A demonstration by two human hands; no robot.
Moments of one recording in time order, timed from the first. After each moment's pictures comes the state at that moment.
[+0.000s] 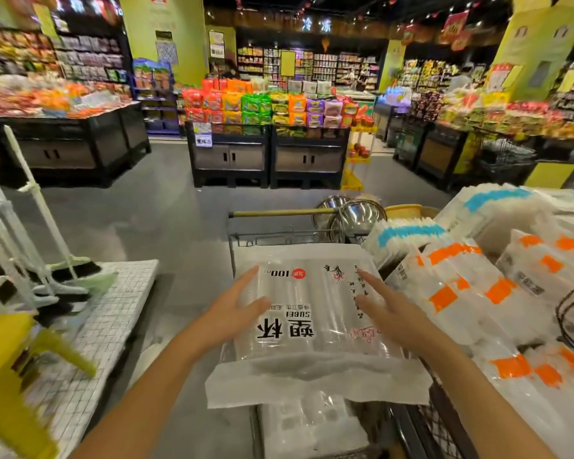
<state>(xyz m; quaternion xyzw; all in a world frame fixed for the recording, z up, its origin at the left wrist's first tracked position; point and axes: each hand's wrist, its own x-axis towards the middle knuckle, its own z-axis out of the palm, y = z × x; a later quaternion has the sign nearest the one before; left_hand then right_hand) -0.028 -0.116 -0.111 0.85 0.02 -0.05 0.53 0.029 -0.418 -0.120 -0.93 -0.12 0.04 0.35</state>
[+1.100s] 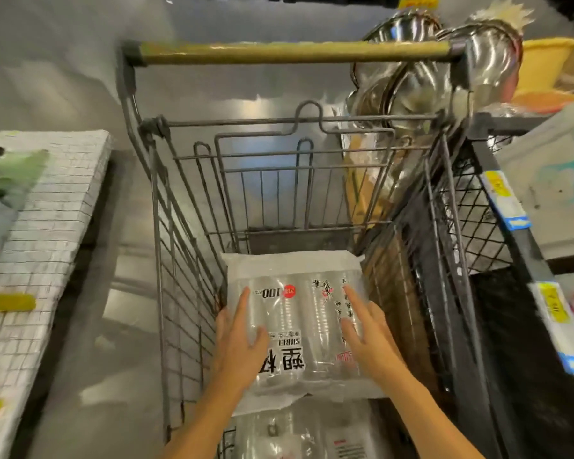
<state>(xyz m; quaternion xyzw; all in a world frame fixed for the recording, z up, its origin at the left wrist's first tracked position) 0.302 -0.122 -0.541 0.85 0.26 -0.10 0.46 0.361 -0.356 -0.554 -0.89 -0.01 0.23 0.40</state>
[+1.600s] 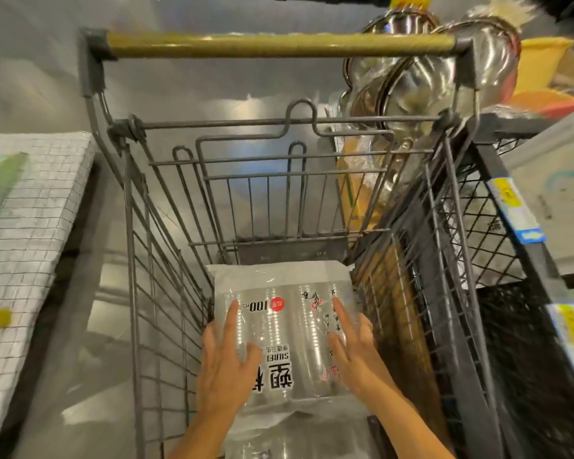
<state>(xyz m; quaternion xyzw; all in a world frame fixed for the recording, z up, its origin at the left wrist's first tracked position) 0.311 -0.124 -0.563 0.88 0.27 -0.13 0.37 0.369 -0.342 -0.569 -0.90 0.02 0.29 0.32</state>
